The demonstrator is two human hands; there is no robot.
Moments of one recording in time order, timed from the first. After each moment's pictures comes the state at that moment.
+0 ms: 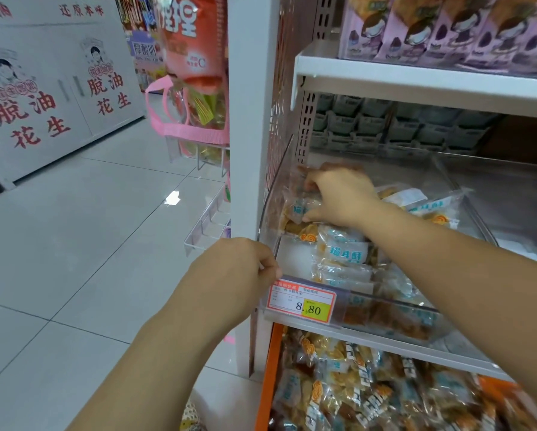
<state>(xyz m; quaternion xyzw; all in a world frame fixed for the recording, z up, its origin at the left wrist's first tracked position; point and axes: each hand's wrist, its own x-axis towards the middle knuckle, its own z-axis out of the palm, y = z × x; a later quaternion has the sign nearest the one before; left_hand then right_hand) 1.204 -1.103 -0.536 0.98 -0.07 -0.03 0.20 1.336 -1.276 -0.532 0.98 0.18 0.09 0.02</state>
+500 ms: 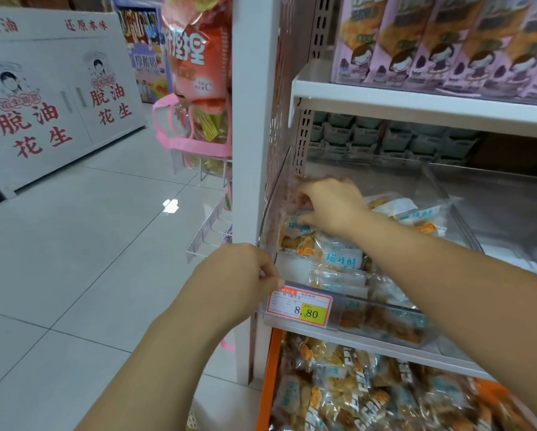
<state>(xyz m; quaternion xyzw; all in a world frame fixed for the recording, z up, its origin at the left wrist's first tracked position) 1.206 -1.104 -0.534 0.97 -0.07 -0.04 0.22 1.330 -1.268 -0.528 0.98 0.19 0.09 0.04</state>
